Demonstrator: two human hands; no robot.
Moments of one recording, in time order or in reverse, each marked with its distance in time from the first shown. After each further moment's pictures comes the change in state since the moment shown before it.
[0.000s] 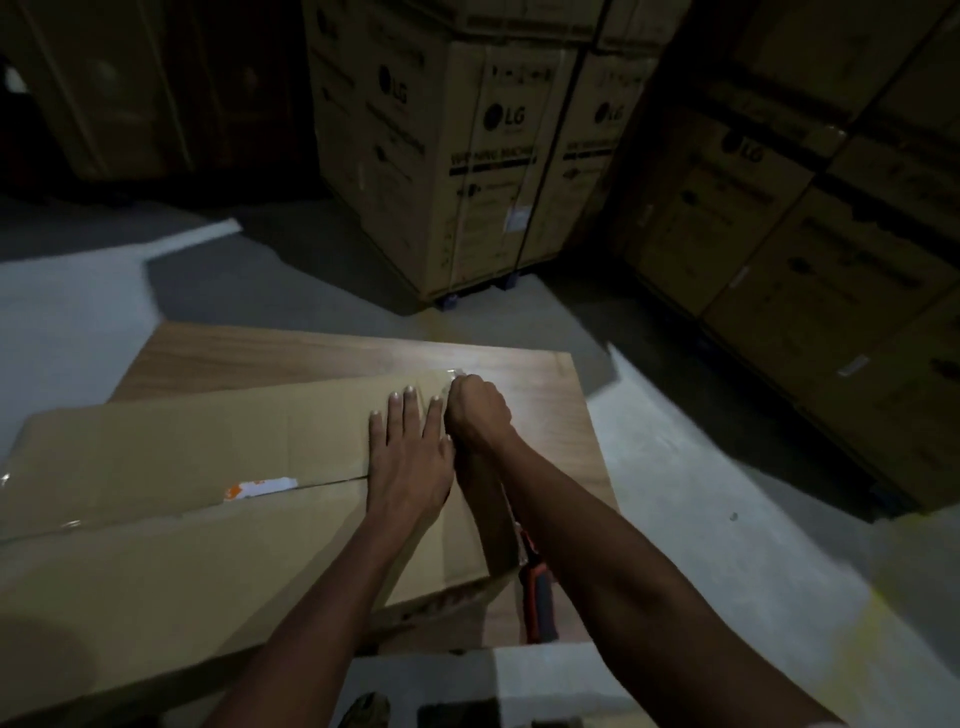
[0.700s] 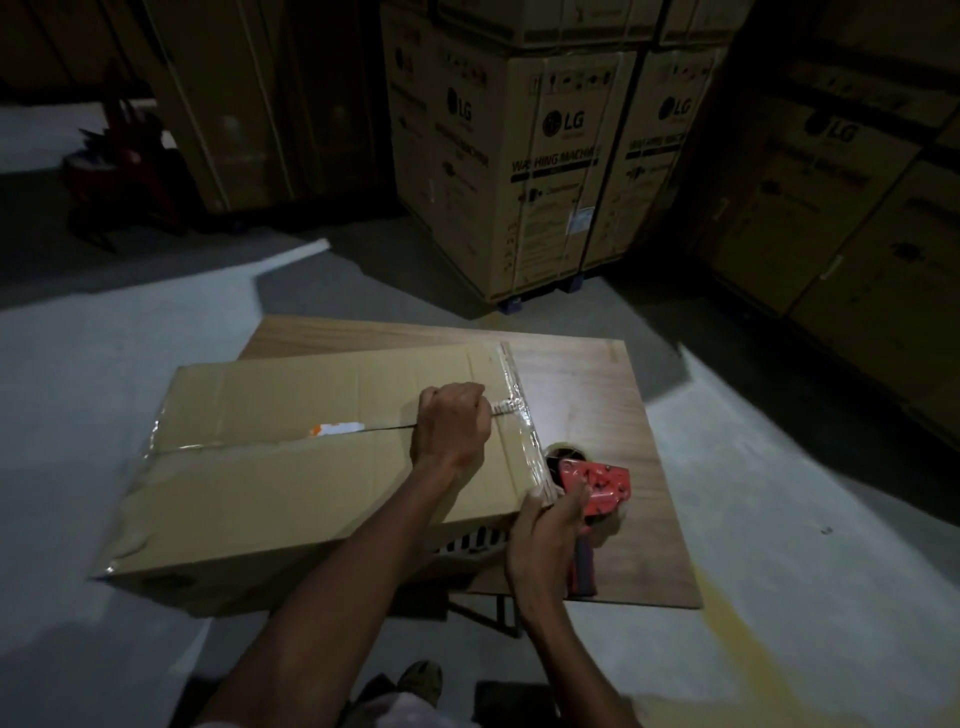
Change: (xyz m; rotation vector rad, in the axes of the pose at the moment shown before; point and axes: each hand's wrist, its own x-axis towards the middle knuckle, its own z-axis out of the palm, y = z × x) left_hand -0.033 0.004 -0.031 -0.299 0.347 0.031; right_hand -0.204 0.073 0.098 0.698 0.430 0.207
